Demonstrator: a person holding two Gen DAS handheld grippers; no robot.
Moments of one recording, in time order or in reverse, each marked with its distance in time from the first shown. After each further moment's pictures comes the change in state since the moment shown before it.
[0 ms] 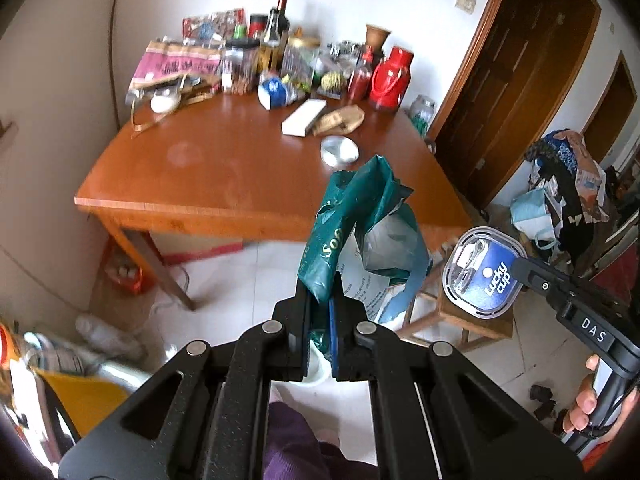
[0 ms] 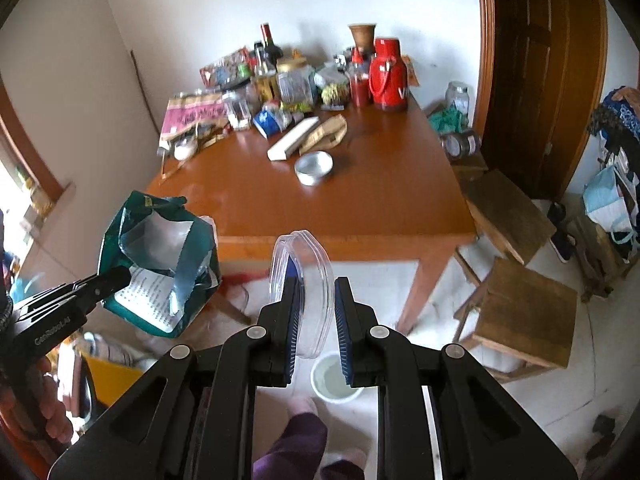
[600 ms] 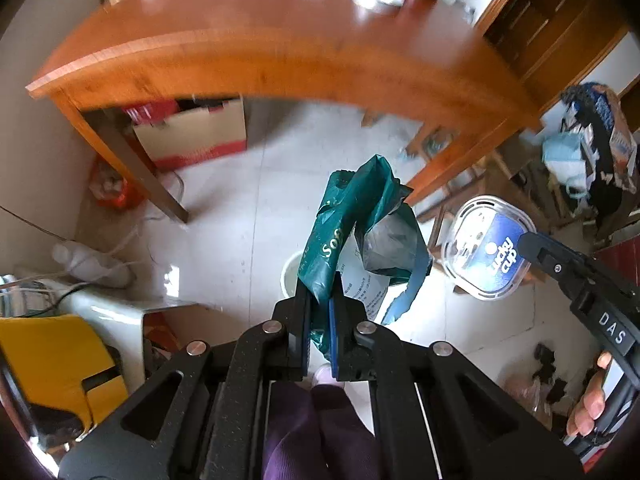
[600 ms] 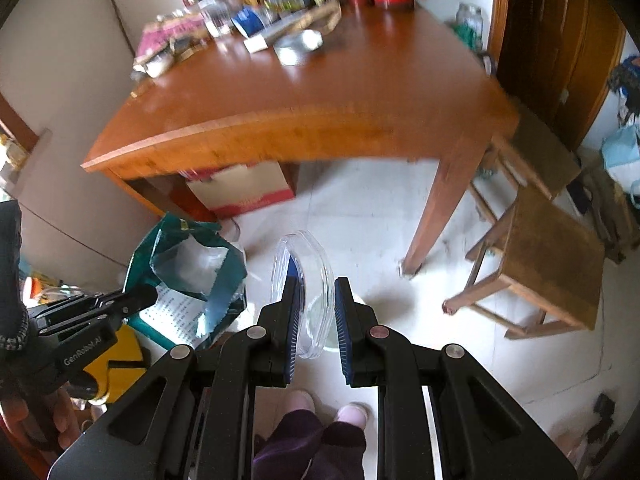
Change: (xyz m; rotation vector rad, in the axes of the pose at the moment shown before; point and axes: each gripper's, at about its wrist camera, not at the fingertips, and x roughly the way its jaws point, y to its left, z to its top) left arm 0.161 0.026 -0.089 -0.038 0.328 0.037; right arm 0.131 -0.022 -0.077 0.026 0.230 0.005
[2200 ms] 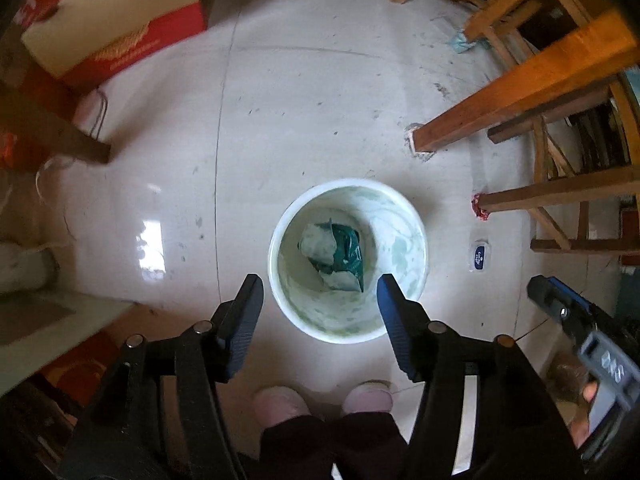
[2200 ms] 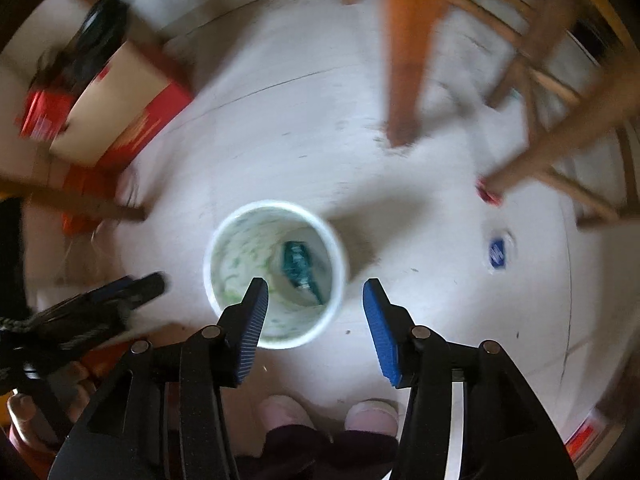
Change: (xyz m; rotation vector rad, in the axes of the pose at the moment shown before) left arm 0.414 0.047 -0.046 0.068 0.256 0.005; right arm 0.315 -0.142 -0.132 0.372 0.211 -0.075
